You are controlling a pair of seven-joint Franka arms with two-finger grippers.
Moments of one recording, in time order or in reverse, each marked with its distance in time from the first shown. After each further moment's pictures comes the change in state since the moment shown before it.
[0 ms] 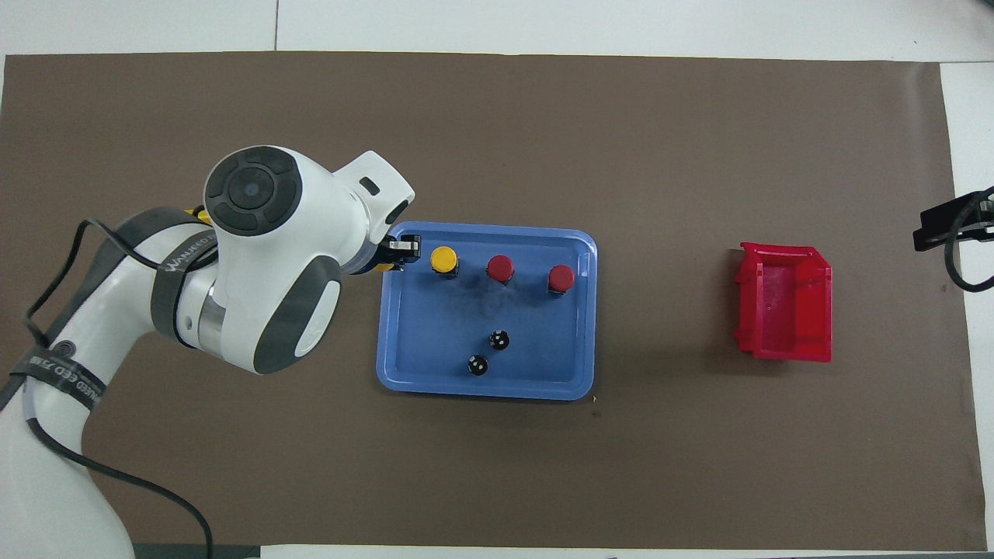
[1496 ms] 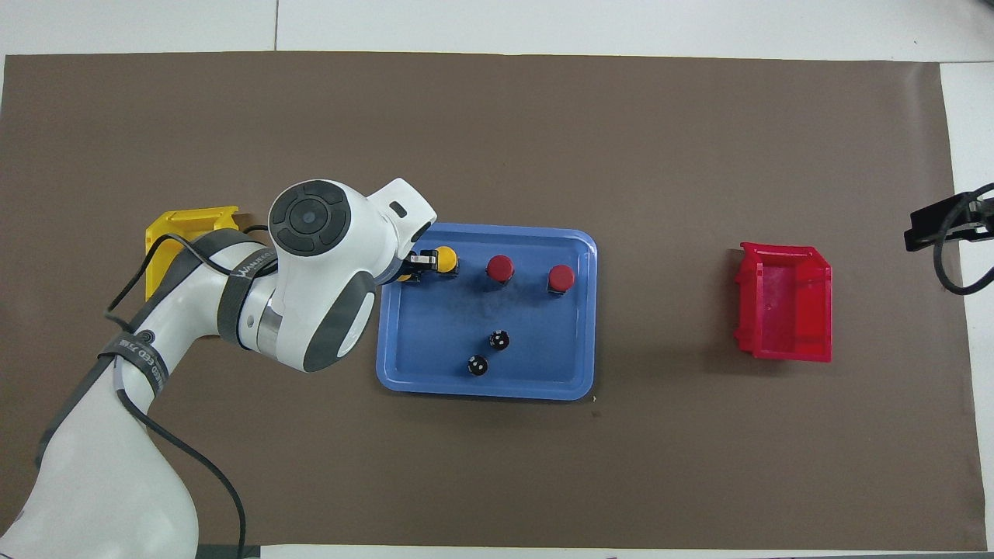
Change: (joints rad) left arm -0.004 0.070 0.017 -0.076 -0.007 0.133 0.021; right arm 0.013 -0.001 0.005 0.000 0.000 0.000 0.000
